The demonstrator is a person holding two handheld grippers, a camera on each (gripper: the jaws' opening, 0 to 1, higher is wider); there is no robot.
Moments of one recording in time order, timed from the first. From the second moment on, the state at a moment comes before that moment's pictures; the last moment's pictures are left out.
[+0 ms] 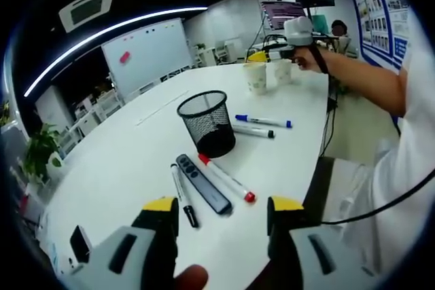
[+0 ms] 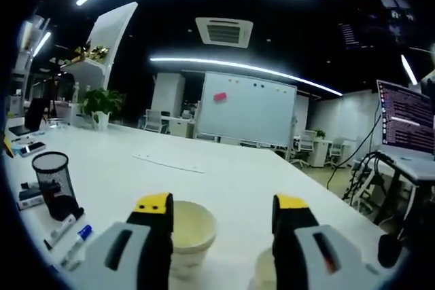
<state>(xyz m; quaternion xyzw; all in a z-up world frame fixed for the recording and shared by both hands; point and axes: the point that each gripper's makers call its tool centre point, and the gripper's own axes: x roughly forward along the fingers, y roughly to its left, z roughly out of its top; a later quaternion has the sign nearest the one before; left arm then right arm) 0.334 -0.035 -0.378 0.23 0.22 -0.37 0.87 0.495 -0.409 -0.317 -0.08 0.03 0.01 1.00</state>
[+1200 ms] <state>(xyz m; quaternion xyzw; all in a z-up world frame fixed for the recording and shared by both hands) 0.341 -0.032 -0.379 0.22 0.22 -0.37 0.87 0.482 -0.432 -0.313 -0.09 0.03 -0.02 1.00</state>
